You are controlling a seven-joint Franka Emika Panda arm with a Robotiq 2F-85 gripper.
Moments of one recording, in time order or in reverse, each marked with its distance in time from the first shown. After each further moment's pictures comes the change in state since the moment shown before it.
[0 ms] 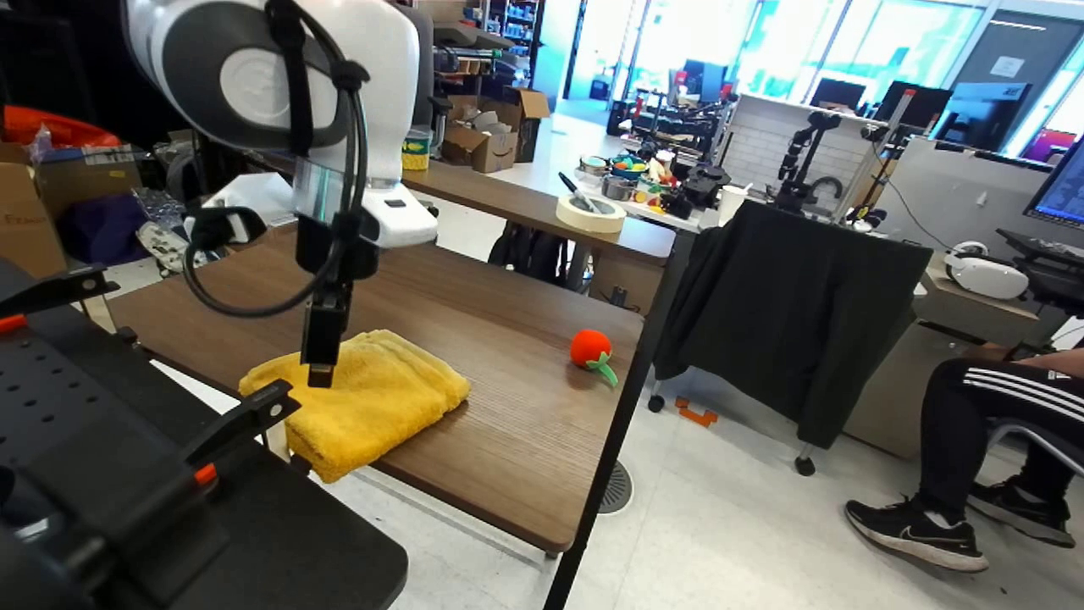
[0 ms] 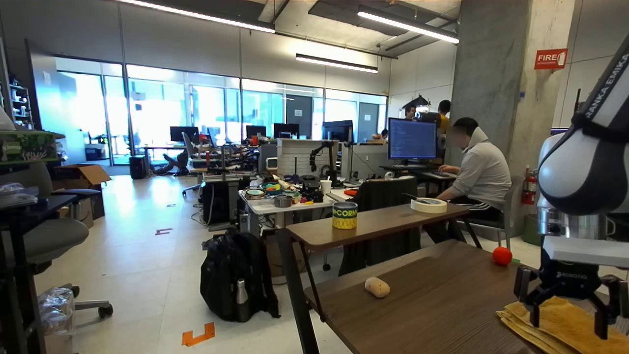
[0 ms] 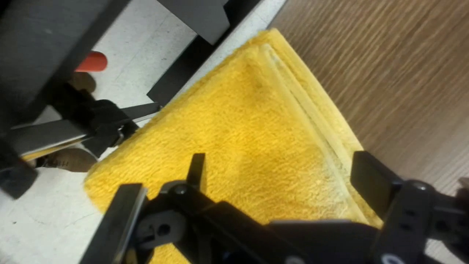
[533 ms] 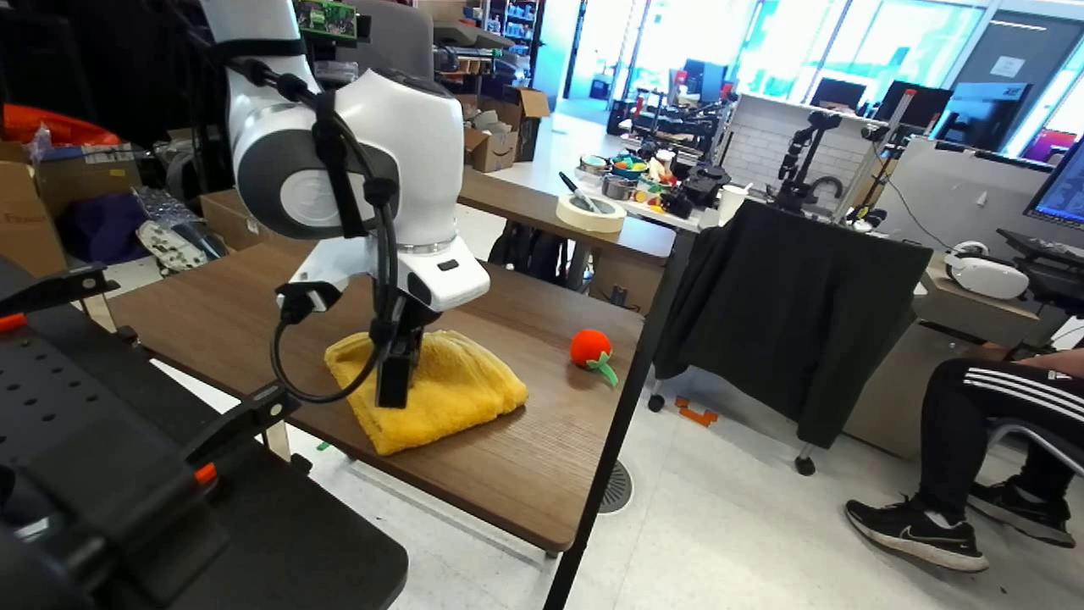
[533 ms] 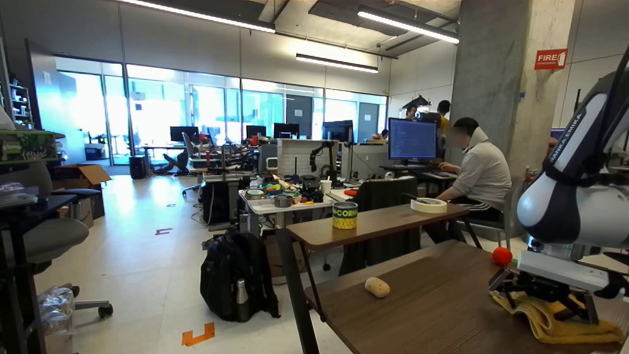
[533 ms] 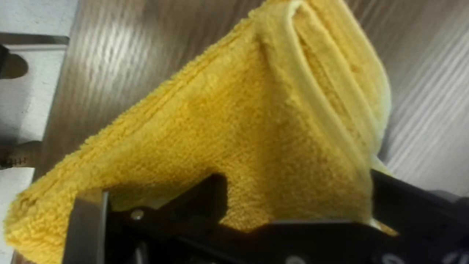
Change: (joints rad) arm -0.128 0.217 0.067 0.183 0.143 0.243 -0.007
